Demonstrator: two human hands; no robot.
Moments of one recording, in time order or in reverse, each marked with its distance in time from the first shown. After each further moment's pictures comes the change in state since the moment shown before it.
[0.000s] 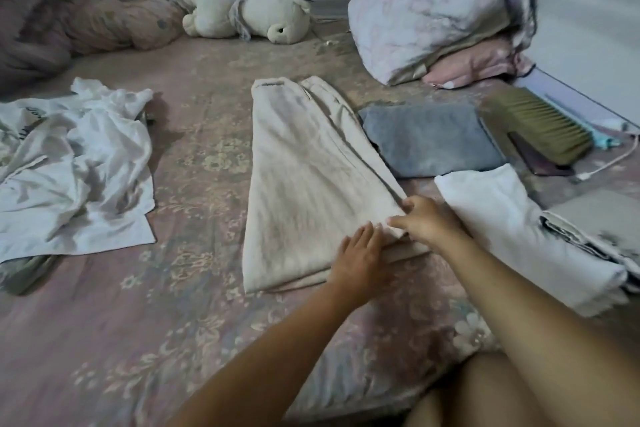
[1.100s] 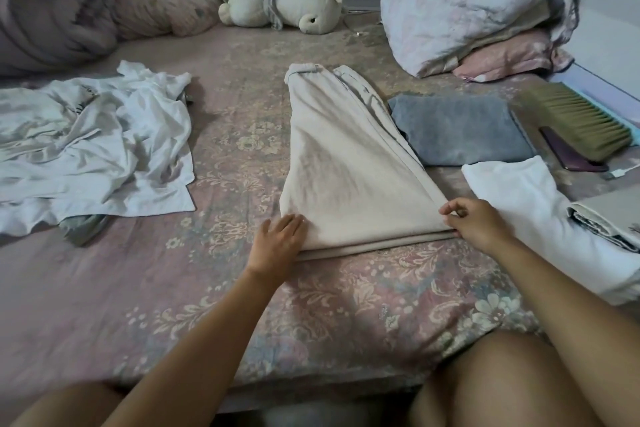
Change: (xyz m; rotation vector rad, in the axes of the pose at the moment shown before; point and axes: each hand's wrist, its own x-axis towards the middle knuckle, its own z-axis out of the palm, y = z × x) left_hand -0.087 -0.123 -0.048 0.517 0.213 0.010; right_hand -0.016 0.050 -0.026 -0.125 0.063 -0.130
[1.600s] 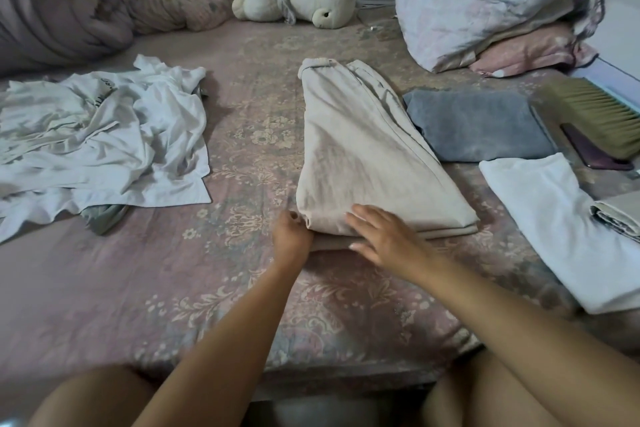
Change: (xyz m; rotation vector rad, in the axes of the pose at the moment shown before) left_hand 0.017 0.021 -0.012 -1.005 0.112 -1.004; right_hand -0.057 -0.074 0.106 -0.514 0.009 -1.110
